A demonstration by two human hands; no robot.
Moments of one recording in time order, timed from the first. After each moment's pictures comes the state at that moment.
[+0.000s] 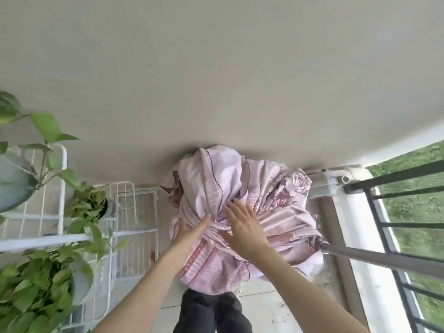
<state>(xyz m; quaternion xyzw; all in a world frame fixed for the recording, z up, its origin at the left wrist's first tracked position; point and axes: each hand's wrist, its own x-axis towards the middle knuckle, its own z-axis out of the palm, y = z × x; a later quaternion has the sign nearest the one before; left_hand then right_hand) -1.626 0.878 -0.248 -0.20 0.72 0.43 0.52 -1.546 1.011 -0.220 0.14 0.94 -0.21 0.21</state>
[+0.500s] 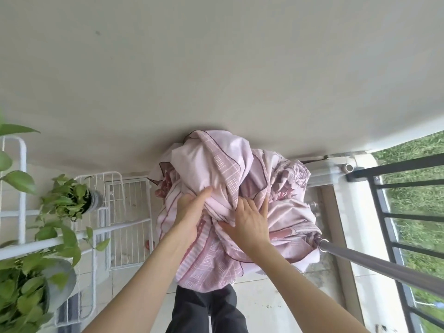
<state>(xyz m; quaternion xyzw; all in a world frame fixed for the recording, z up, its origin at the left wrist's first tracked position) -1.651 0.948 -0.248 -0.25 0.71 0.51 0.42 -1.544 1.038 -0.248 0.26 0.94 -0.18 0.16</state>
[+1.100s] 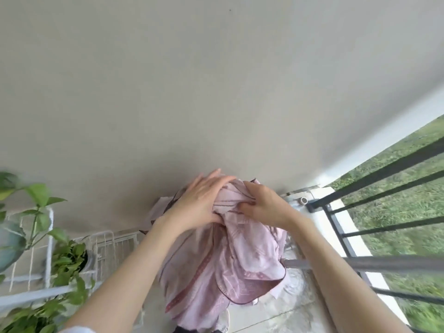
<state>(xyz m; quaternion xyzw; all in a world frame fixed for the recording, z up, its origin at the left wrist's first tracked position) -1.680 1.000 -0.050 0.57 0.76 0.21 0.21 -1.551 1.130 -0.009 0.24 0.89 -0.38 0.10</state>
